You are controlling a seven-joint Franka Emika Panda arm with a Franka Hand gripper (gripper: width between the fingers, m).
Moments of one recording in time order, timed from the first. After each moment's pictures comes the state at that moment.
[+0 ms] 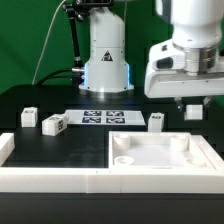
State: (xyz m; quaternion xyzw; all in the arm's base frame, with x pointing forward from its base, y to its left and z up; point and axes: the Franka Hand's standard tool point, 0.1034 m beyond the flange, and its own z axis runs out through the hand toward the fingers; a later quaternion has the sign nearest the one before) arm 0.438 0.154 0.061 -0.99 0.07 0.13 0.06
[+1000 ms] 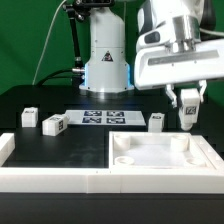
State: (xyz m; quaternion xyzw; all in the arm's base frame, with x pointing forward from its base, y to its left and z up) arm 0.463 0.144 0.070 -0.97 0.00 -0.23 0.05
